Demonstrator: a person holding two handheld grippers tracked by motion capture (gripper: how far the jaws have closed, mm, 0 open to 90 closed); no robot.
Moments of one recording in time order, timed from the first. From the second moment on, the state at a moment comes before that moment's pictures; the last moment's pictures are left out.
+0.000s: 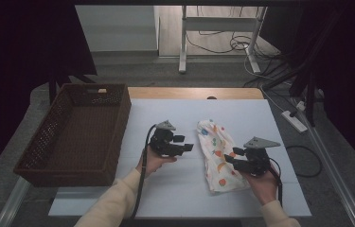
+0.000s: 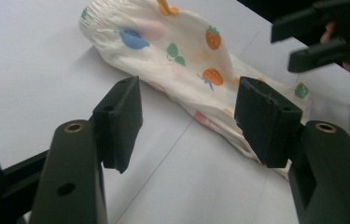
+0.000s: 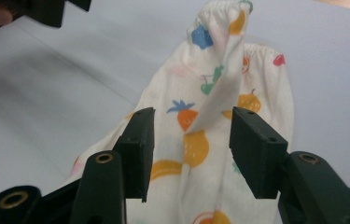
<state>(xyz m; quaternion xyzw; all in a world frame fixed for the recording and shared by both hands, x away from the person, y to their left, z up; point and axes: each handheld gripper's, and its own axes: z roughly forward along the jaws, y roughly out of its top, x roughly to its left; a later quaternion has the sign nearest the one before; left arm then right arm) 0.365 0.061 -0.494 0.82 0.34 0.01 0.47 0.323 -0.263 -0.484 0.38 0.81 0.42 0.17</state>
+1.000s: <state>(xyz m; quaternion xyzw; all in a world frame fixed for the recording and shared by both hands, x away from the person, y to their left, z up) 0.358 0.070 -0.500 0.82 0.34 0.01 0.47 0.417 -0.229 -0.489 0.39 0.82 0.39 0.16</state>
